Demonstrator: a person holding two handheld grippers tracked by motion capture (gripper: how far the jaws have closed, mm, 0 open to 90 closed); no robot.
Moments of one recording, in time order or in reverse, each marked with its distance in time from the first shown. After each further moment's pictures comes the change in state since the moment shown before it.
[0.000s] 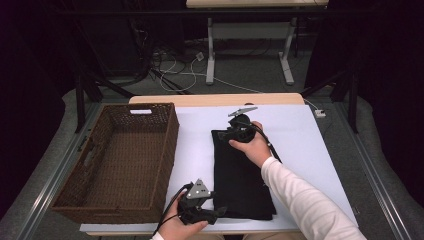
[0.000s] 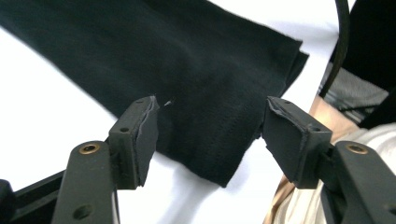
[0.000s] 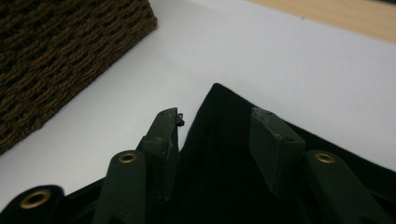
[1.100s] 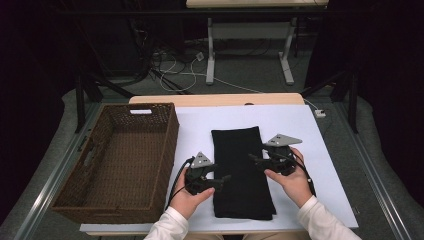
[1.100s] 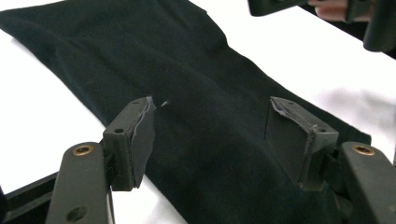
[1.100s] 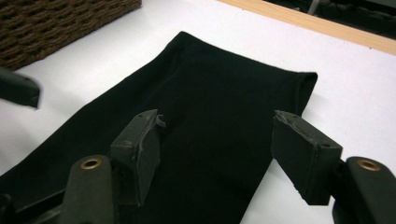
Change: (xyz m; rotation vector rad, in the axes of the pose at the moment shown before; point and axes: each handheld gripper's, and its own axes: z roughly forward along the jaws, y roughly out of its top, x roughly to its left) left arm 0.046 0.047 0.033 -0.093 0.054 -0.103; right arm -0.008 -0.090 -0.103 -0.123 -0.096 -0.065
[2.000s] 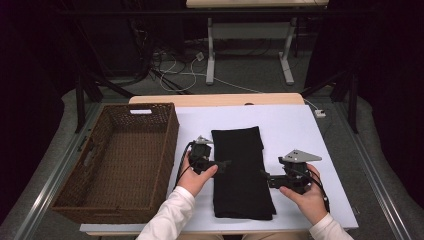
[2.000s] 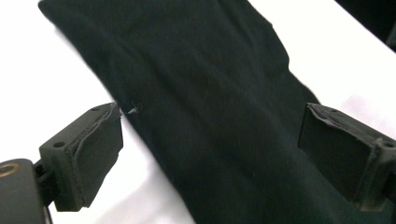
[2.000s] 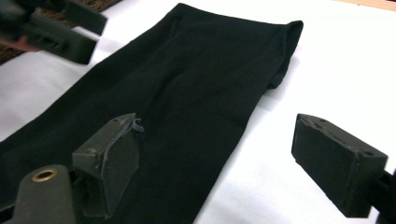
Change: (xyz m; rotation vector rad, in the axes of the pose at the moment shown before) left arm 0.039 0.039 0.029 0.081 0.068 -0.157; right arm -0.002 -0.039 -0.038 0.004 0.004 0.057
